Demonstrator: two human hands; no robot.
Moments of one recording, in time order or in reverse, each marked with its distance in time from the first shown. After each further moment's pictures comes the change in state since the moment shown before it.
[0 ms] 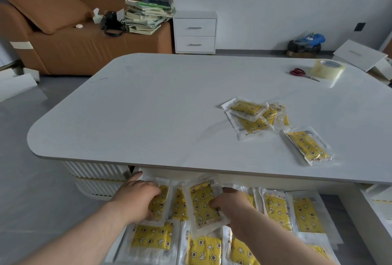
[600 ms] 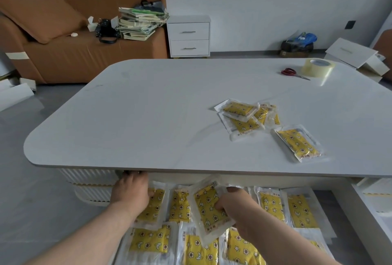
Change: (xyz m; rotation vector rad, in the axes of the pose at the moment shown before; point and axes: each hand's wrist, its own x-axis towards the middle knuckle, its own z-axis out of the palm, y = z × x) left_hand 0.008 0.016 -0.009 -0.007 0.262 -0.379; right_hand -0.014 -0.004 -0.019 -0.098 -0.006 -0.024
